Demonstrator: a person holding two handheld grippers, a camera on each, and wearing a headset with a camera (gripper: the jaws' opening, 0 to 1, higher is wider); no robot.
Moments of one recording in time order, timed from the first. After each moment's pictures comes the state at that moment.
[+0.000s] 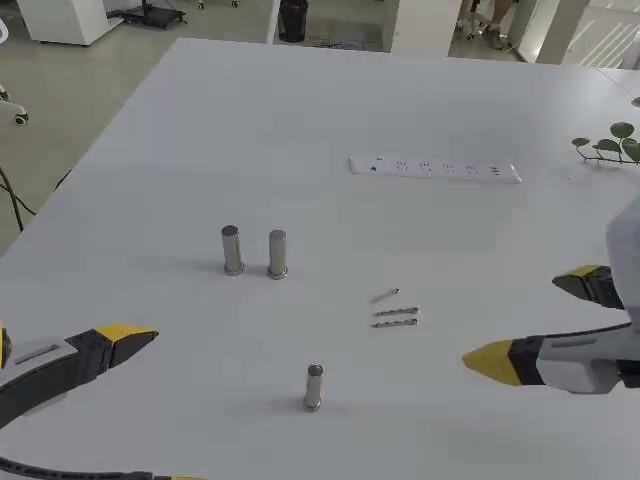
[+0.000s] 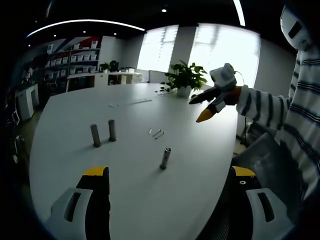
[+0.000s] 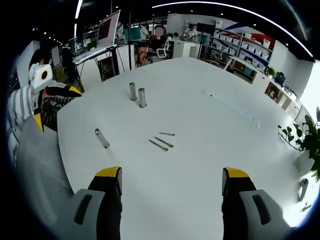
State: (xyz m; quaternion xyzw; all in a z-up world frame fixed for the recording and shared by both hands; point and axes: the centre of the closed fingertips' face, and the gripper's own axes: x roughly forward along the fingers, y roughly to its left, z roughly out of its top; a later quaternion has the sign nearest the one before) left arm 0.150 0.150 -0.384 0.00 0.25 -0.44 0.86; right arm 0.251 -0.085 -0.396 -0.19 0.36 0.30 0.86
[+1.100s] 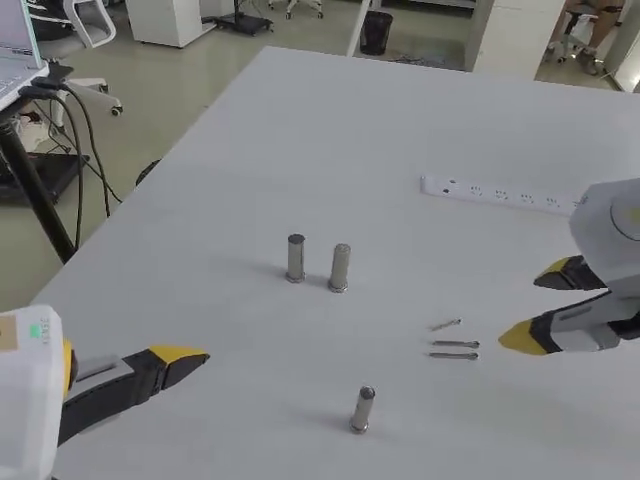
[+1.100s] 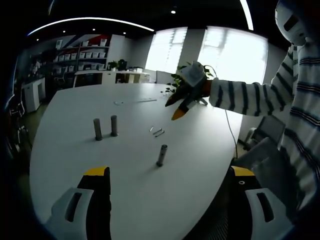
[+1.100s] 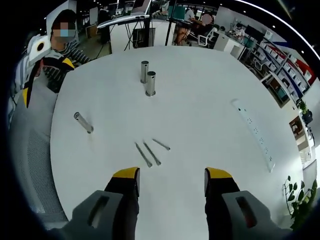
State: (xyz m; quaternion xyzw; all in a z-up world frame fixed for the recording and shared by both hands) left arm 0.136 0.153 -0.384 -0.02 0.26 -0.41 0.88; right arm 0.328 -0.053 -0.435 -0.34 0.38 0.42 0.75
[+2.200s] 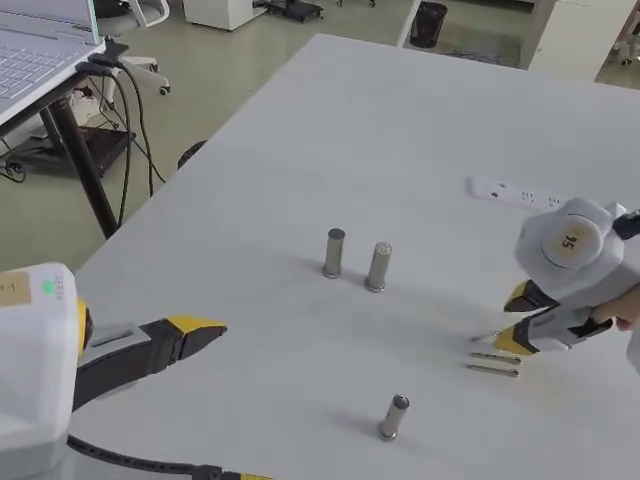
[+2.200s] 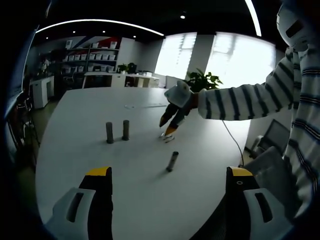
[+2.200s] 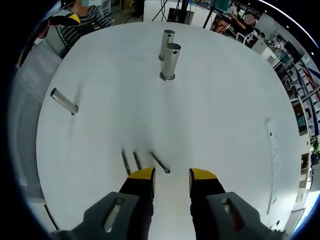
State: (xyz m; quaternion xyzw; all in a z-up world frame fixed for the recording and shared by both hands) left arm 0.148 0.170 -0.375 -0.03 0.25 -0.37 0.90; right arm 0.345 -0.010 -0.491 -0.44 0.39 0.51 0.62
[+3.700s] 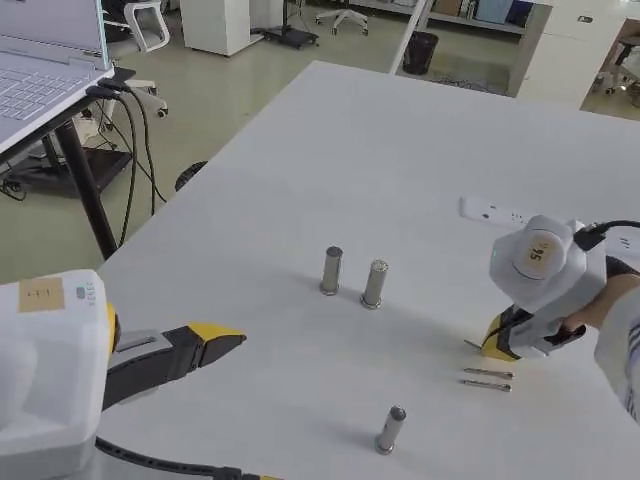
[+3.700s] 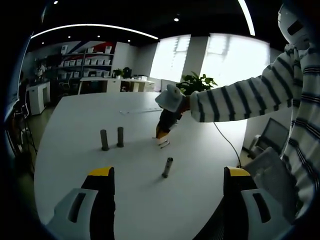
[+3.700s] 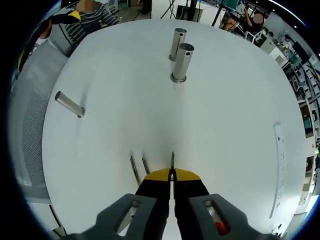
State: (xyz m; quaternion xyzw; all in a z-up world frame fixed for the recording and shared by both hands) left arm 0.150 0.155 -0.365 -0.03 0.22 -0.39 0.89; right arm 0.346 -0.005 -0.492 -0.42 0.40 0.51 0.63
